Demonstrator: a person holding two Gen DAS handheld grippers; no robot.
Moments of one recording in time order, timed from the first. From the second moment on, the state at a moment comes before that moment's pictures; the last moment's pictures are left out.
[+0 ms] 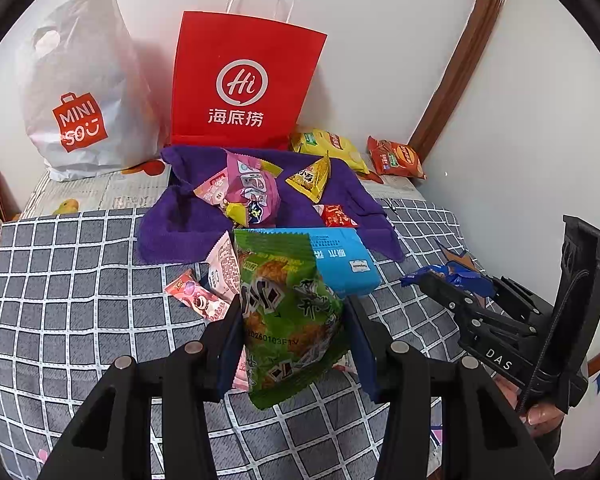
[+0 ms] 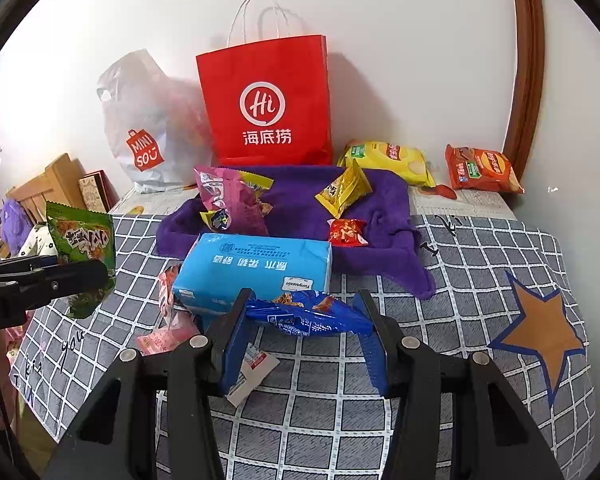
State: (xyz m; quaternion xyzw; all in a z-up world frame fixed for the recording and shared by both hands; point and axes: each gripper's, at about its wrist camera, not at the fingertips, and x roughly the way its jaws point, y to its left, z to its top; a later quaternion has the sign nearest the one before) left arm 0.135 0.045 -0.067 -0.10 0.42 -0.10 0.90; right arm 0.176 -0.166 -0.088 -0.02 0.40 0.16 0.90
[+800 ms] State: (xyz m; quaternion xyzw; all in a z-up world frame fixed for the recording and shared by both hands) left arm 0.194 0.068 -0.062 -0.09 0.42 -0.06 0.90; right arm 0.260 -0.153 -0.074 -0.02 0.39 0.17 0.90
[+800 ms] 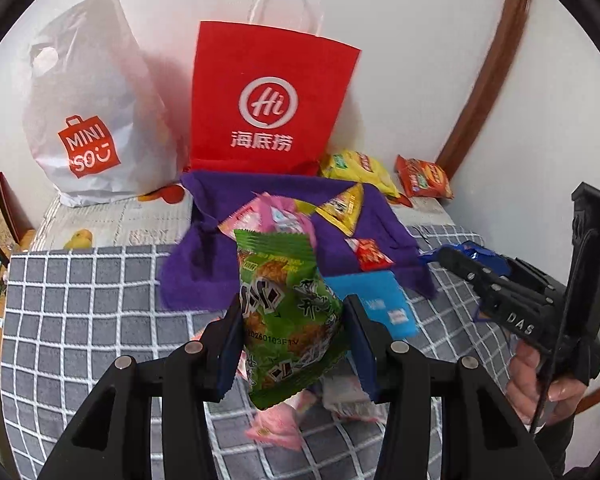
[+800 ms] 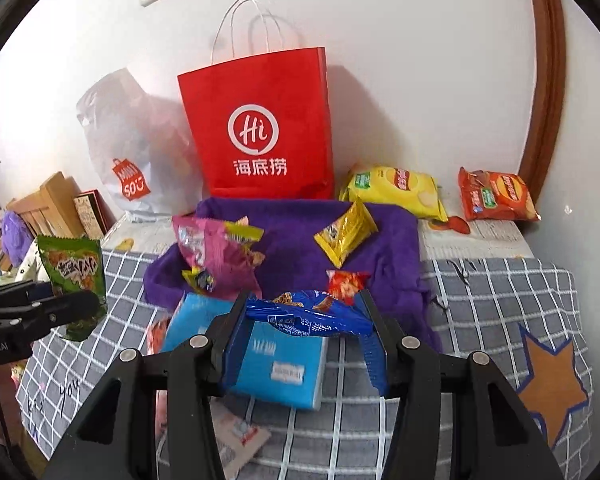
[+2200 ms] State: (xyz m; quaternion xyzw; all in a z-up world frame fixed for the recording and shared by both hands) left arm 0.362 0.062 -0.130 -0.10 0.45 -0.09 0.88; right arm 0.418 -0.131 -0.146 -0.09 0.46 0.18 0.86
